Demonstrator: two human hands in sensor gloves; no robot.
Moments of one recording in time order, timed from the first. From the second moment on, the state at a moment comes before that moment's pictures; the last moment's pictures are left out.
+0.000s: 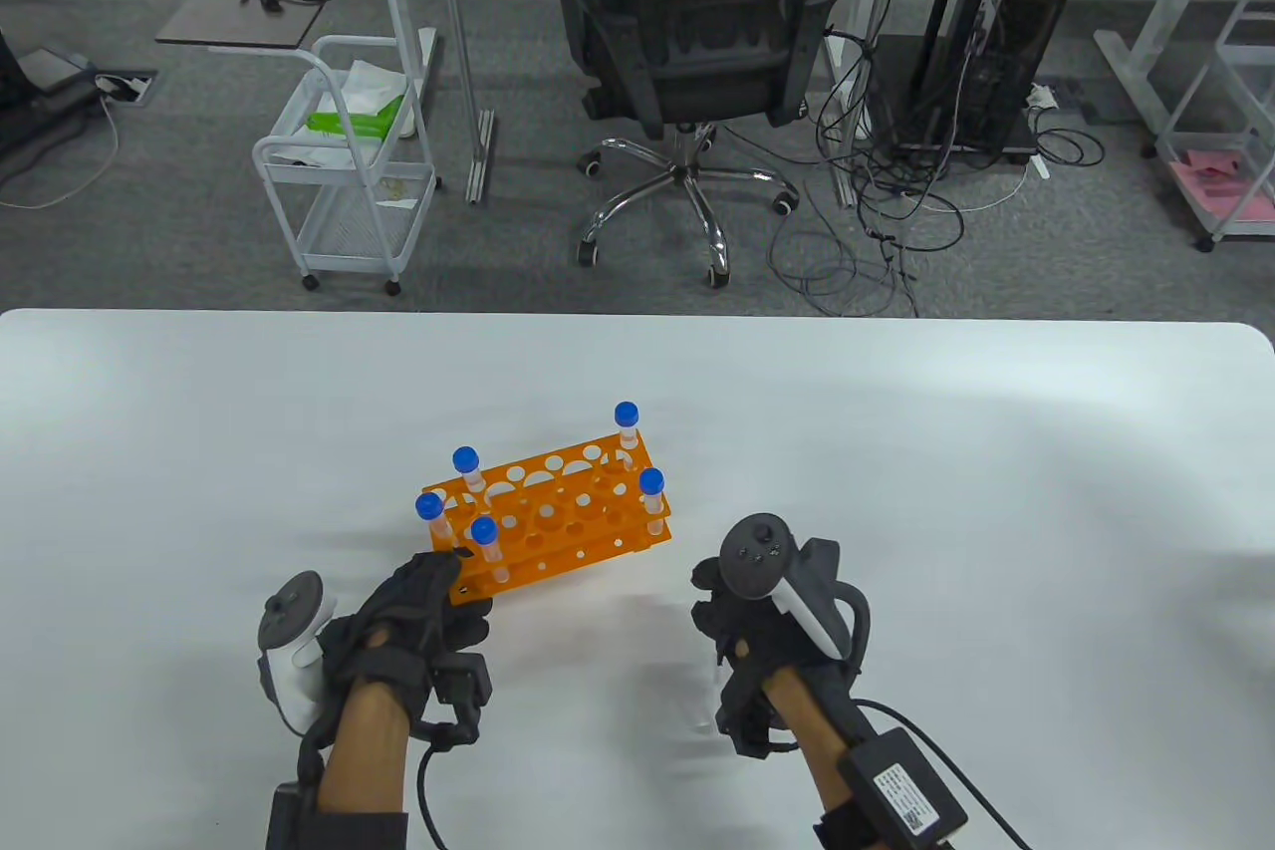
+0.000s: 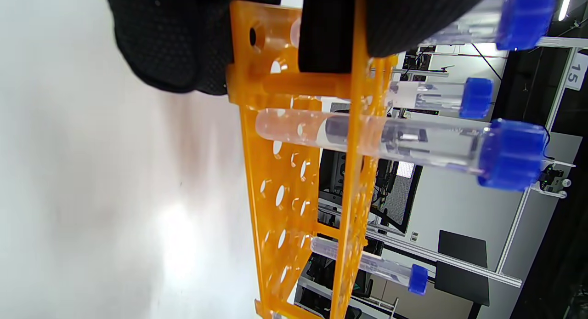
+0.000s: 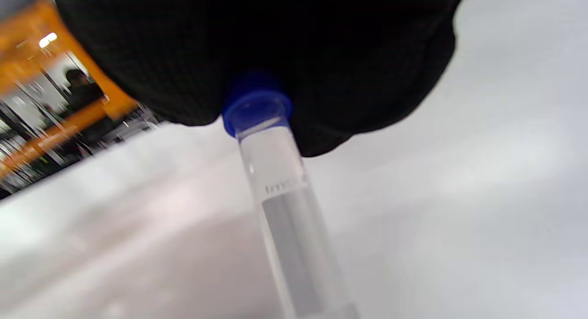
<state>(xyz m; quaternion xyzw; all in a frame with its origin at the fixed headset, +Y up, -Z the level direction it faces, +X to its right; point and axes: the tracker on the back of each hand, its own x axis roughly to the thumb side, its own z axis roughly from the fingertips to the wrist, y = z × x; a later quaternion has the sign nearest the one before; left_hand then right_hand) -0.243 -0.766 -0.301 -0.12 0.19 0.75 0.62 0.120 -0.699 -0.342 -0.01 0.08 0.97 0.21</state>
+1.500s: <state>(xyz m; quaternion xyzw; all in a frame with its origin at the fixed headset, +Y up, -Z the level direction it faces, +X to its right) -0.187 -0.776 -0.307 -0.19 0.16 0.69 0.68 0.166 -0.589 -0.314 0.07 -0.14 0.92 0.36</state>
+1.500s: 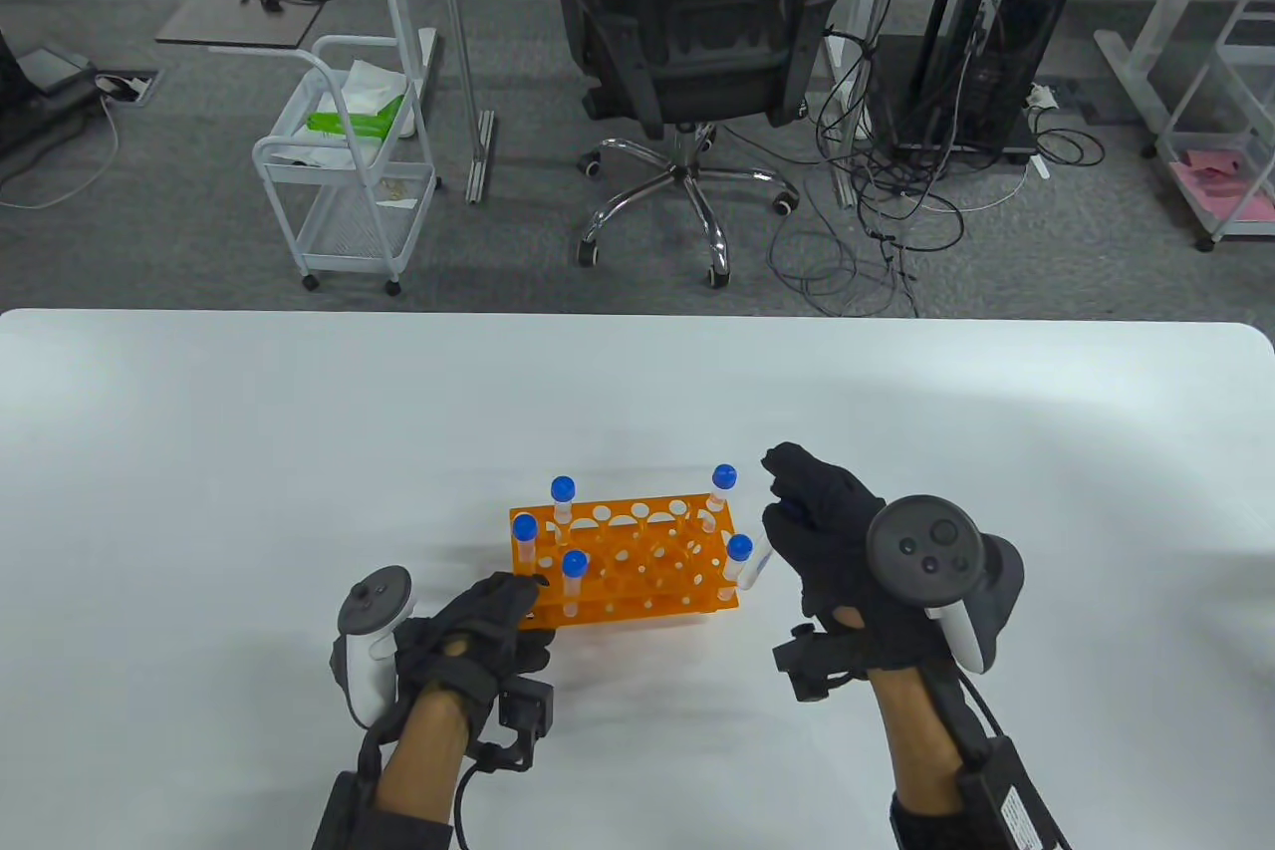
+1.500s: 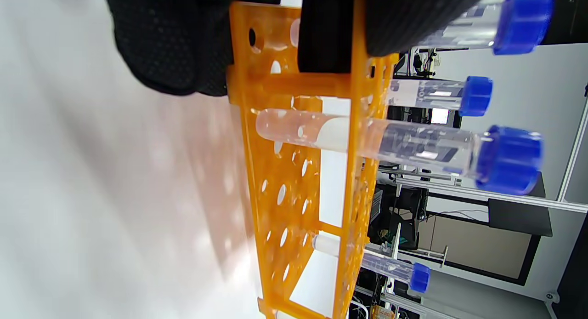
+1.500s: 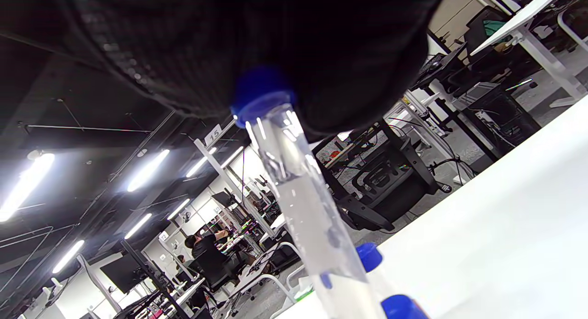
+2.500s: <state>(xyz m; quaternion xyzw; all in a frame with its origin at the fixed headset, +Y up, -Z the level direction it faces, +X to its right) -0.170 -0.772 -0.307 -0.21 0.12 0.68 0.70 0.146 -0.616 -0.325 0.09 -0.11 0.95 0.29</state>
